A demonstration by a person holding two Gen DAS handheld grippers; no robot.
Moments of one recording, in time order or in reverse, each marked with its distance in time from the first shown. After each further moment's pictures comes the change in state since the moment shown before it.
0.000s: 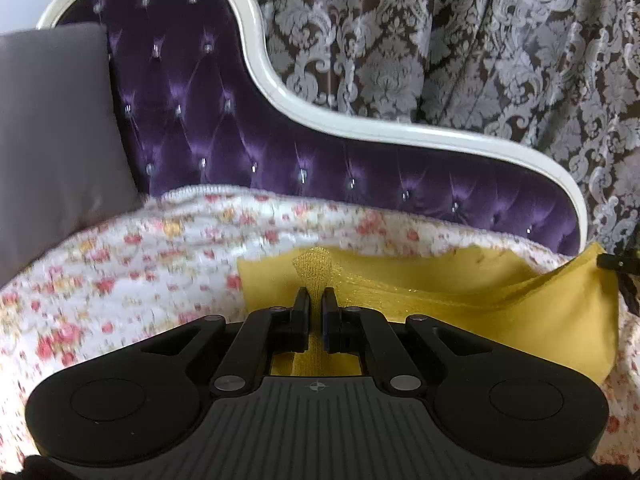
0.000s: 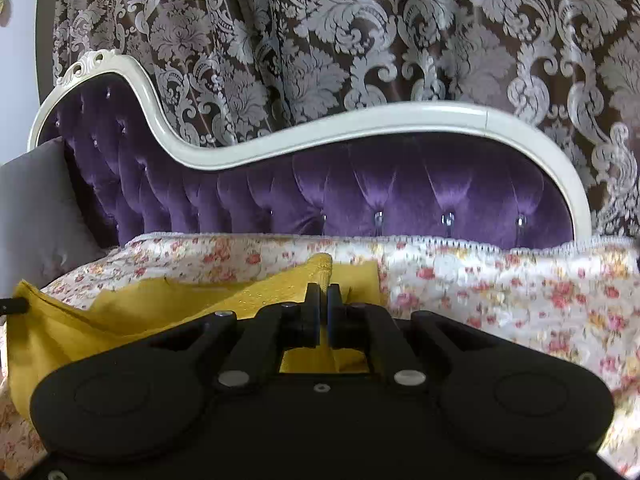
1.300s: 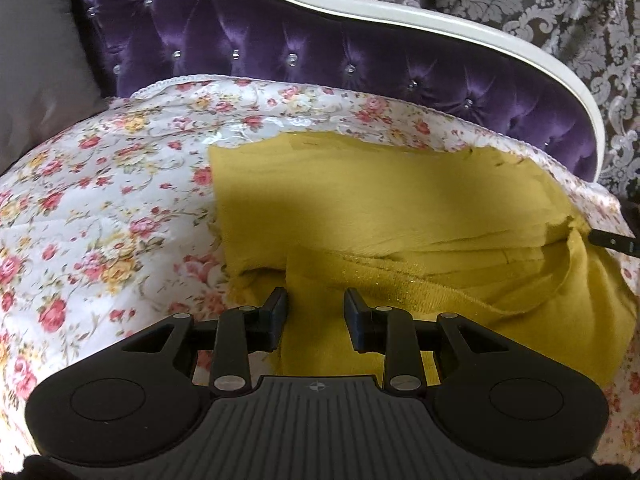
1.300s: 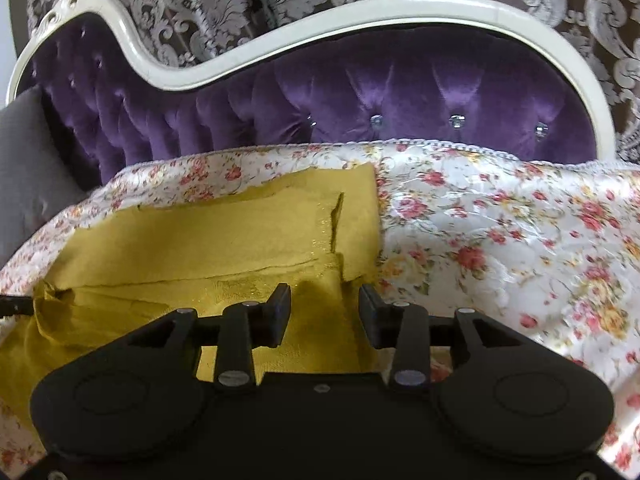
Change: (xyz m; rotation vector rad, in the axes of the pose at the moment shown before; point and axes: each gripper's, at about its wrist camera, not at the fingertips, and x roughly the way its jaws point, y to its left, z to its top) left arm 0.070 0.001 -0.034 0.004 0.323 -0.042; right arm 0.054 -0.013 -0.045 0.025 0.224 0.010
